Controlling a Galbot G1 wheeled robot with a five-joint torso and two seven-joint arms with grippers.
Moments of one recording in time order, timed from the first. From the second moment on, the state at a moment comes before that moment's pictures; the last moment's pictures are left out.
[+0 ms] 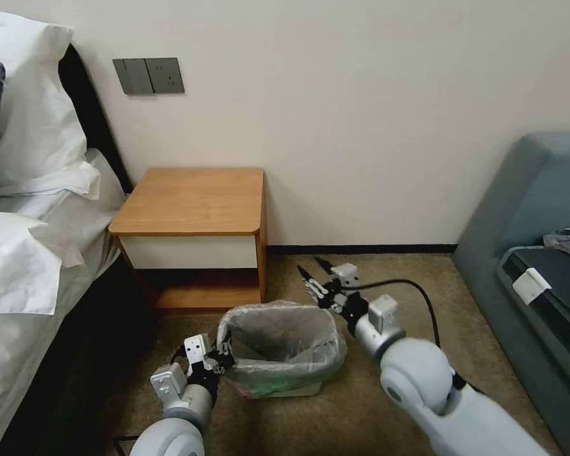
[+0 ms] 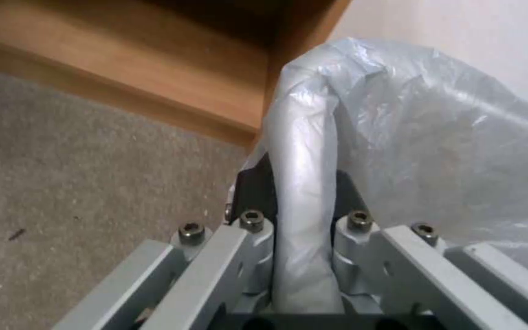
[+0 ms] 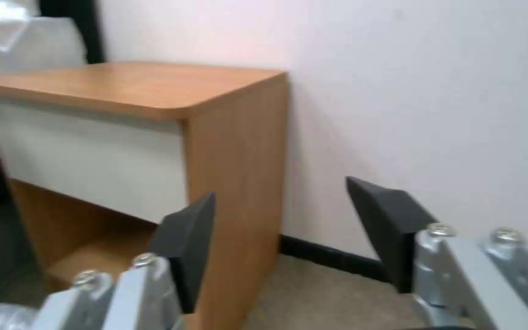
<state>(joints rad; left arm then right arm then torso) 1.62 -1.38 -0.34 -2.18 -0.59 0.37 -0.34 -1.24 1.08 0.14 2.14 0.27 -0.27 0.14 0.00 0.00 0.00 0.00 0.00</state>
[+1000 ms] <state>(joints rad) 1.62 -1.38 -0.32 -2.12 -0.53 0.40 -0.36 -1.27 1.10 0.18 2.13 0.28 -0.28 0.14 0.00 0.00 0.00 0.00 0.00</state>
